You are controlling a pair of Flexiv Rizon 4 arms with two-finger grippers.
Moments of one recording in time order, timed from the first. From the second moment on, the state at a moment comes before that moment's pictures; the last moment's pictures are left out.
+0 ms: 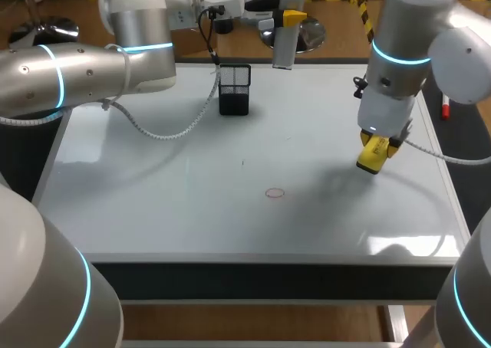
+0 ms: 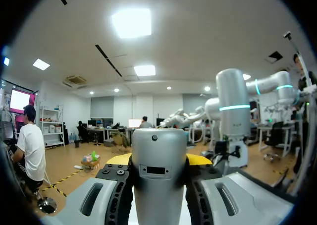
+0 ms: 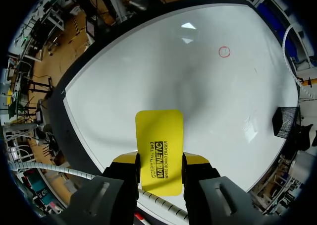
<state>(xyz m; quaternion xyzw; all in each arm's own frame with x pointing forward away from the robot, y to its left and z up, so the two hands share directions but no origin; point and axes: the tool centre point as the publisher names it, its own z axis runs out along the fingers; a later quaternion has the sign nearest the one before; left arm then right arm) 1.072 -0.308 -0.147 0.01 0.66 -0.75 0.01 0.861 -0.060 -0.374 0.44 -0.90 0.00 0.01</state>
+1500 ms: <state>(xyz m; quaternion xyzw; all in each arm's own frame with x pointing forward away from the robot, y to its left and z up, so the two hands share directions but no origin) 0.838 -0.272 -0.190 0.09 0.62 -0.77 -0.14 0.861 -0.060 -0.374 0.44 -0.90 0.00 0.01</state>
